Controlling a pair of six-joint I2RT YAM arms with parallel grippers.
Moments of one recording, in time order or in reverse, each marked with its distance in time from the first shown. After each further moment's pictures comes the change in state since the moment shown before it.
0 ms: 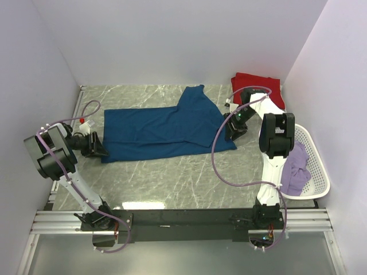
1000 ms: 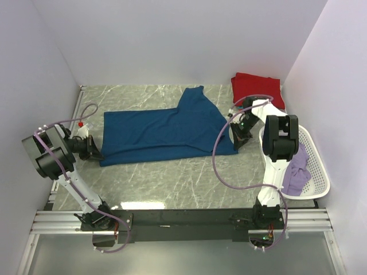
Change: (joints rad) left arm 0.039 0.027 0.009 -0.058 -0.033 0.024; right arm -0.020 -0.082 -0.188 0.028 0.104 -0.029
